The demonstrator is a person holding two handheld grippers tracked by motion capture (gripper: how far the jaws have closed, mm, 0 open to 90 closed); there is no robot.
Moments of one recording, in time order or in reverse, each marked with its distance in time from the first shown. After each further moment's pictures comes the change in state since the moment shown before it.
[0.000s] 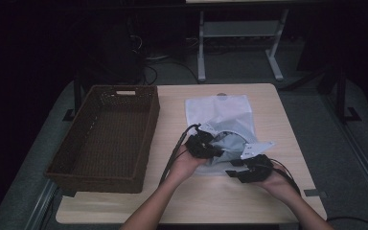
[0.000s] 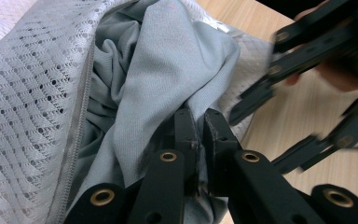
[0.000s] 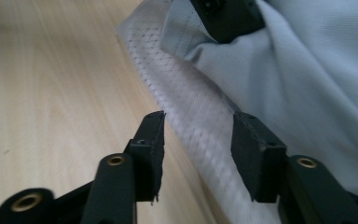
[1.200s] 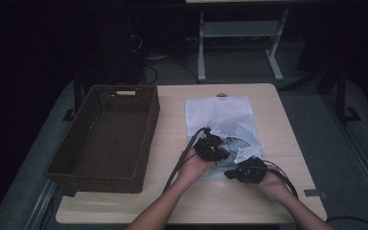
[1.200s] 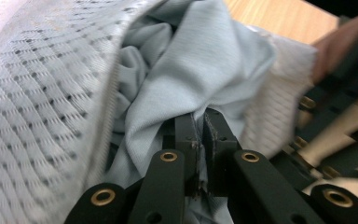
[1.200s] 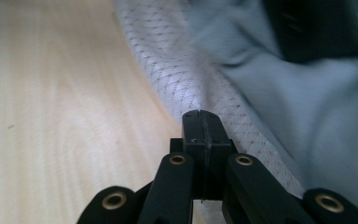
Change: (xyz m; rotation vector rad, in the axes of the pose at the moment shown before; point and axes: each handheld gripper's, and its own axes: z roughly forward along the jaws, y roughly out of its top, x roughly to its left) left arm -0.009 0.004 0.033 0.039 0.063 0.006; right arm 0.002 -0.005 0.019 0.100 0.090 -0.020
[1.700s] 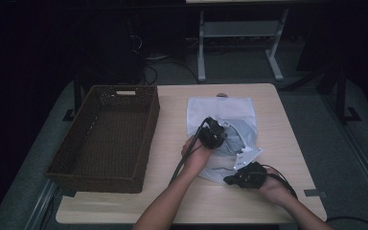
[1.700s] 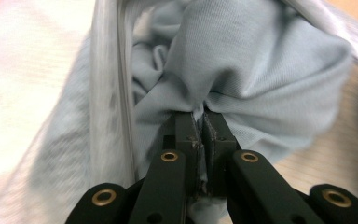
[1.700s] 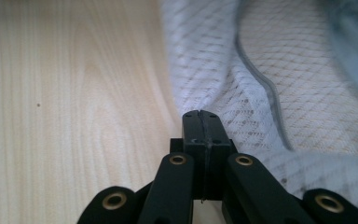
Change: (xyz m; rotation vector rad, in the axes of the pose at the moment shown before) left arm 0.033 0.024 0.019 0.044 0.299 0.016; right arm 0.010 -0.005 0.002 0.014 0.044 -0.067
